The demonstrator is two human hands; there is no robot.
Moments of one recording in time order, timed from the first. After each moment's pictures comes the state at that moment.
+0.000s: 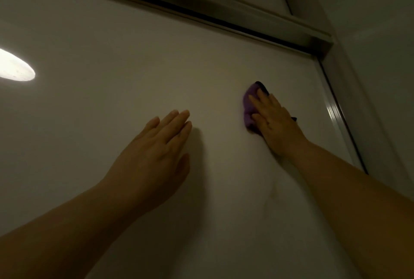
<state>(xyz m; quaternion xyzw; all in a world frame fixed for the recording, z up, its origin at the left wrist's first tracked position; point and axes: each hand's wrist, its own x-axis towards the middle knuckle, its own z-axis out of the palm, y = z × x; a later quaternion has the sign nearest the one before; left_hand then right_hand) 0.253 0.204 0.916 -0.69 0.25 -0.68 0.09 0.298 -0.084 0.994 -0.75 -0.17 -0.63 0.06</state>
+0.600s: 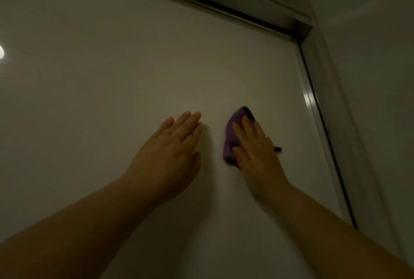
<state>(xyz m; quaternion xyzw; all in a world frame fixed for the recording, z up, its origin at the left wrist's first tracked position) 0.264 0.150 0.890 -0.70 0.29 -0.64 0.10 0.289 -0.067 0.875 -0.77 -0.14 -0.62 0.10</state>
